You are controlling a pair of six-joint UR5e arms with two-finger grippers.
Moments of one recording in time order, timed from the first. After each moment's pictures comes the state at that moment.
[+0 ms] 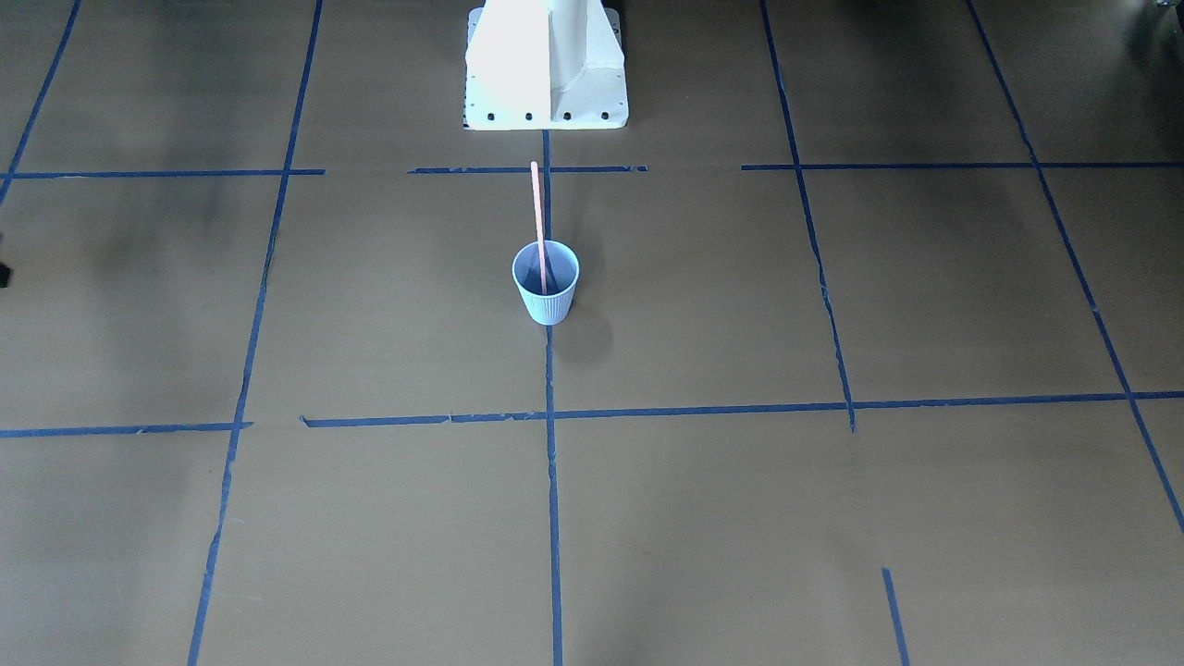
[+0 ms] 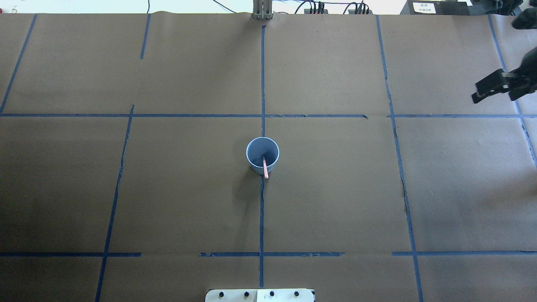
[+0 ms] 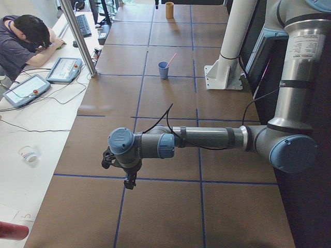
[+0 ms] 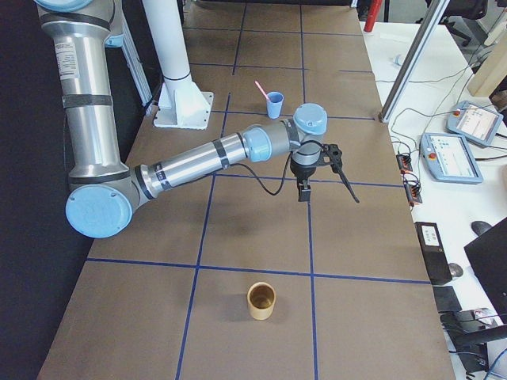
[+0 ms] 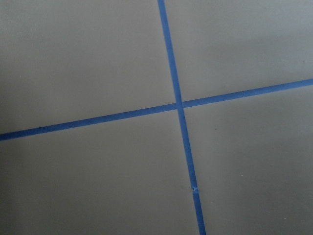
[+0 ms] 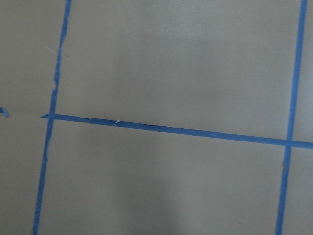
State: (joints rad) left arm -1.60 -1.62 -1.50 -1.56 -2.39 0.16; right arm 1.38 -1.48 1.84 -1.65 2.35 0.23
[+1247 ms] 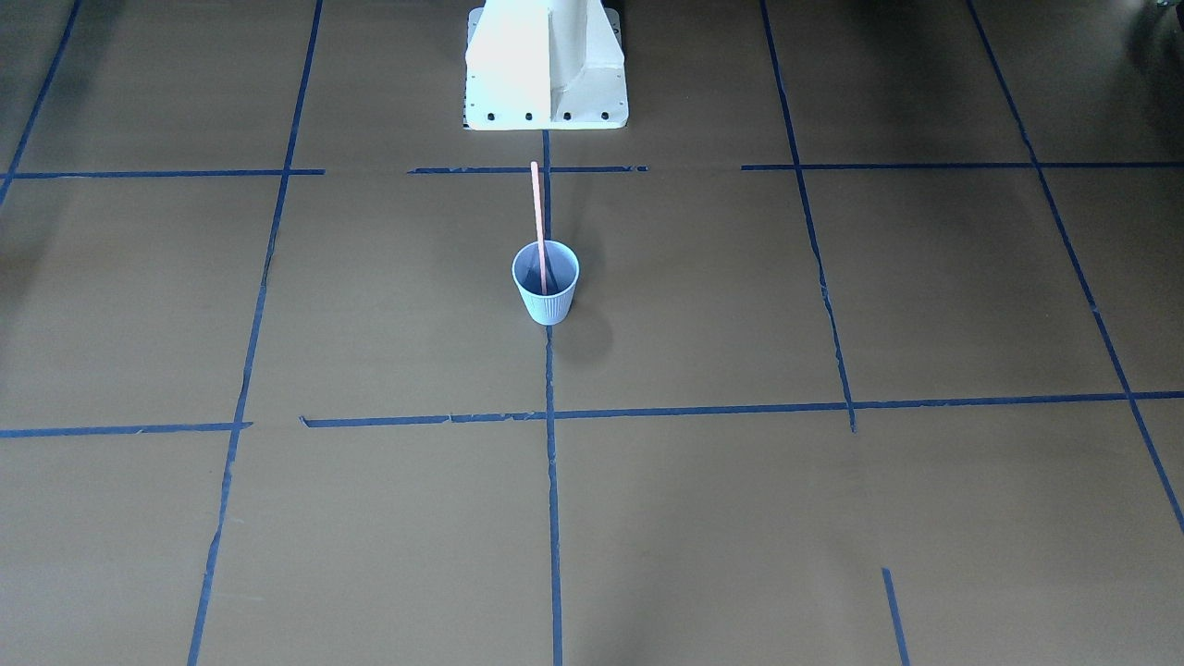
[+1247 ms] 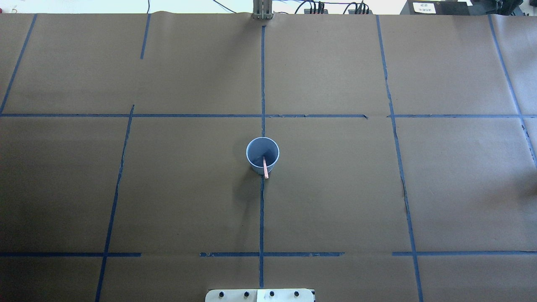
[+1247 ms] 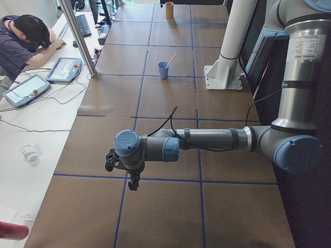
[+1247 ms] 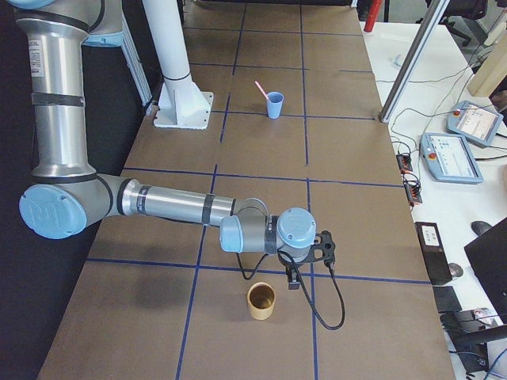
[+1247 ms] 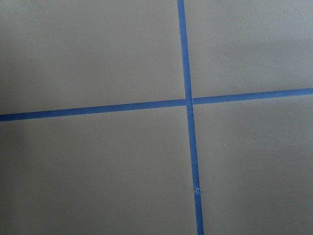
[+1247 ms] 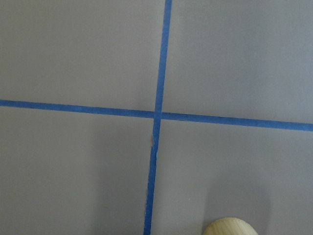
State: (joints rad) left arm -1.59 -1.60 -1.51 -1.61 -2.39 0.10; right arm 1.62 -1.58 1.48 -1.40 2.44 -0.05
